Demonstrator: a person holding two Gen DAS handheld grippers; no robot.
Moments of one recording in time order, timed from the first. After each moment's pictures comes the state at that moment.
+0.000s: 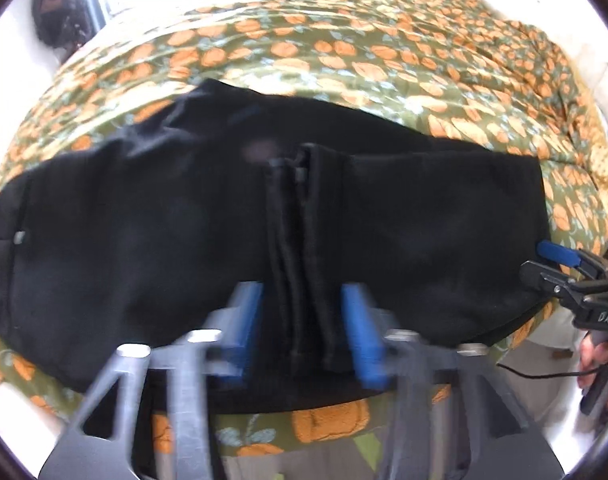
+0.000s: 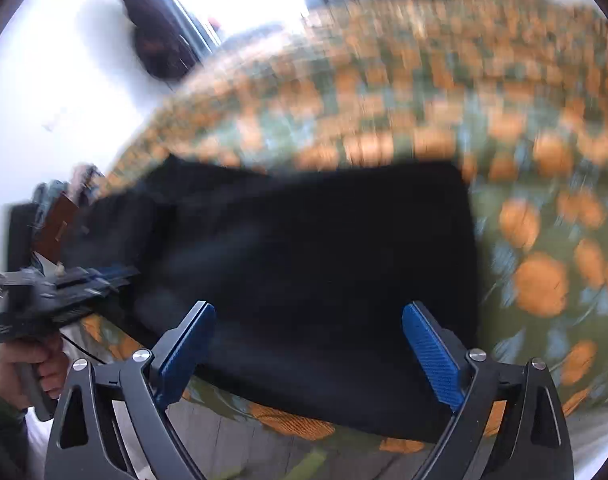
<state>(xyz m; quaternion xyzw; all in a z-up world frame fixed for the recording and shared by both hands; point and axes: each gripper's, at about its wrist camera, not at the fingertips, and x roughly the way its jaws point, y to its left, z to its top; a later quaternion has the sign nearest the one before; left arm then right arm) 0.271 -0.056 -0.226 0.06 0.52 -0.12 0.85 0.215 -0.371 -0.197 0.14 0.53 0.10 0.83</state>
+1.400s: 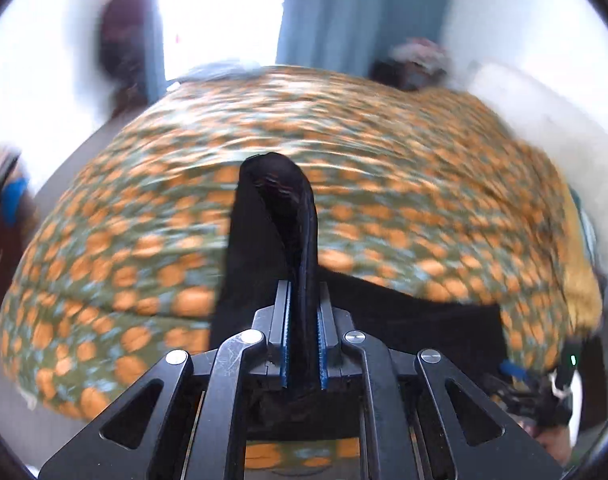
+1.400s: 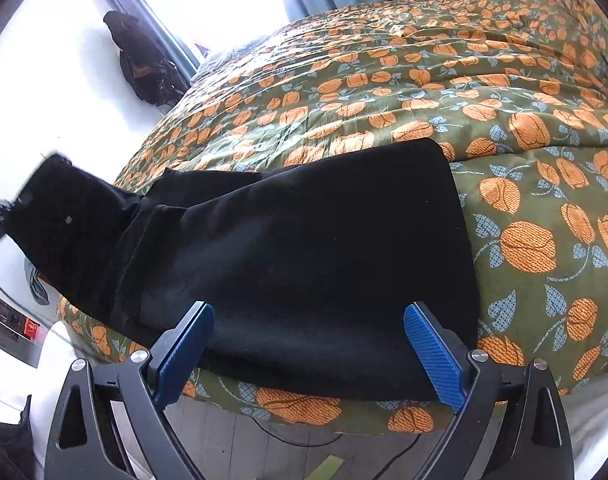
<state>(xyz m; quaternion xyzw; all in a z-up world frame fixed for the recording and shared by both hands) 0.272 -0.010 -0.077 0.00 0.38 -0.12 0.92 0.183 -0.383 -0.173 0.18 0.46 0.09 0.87</state>
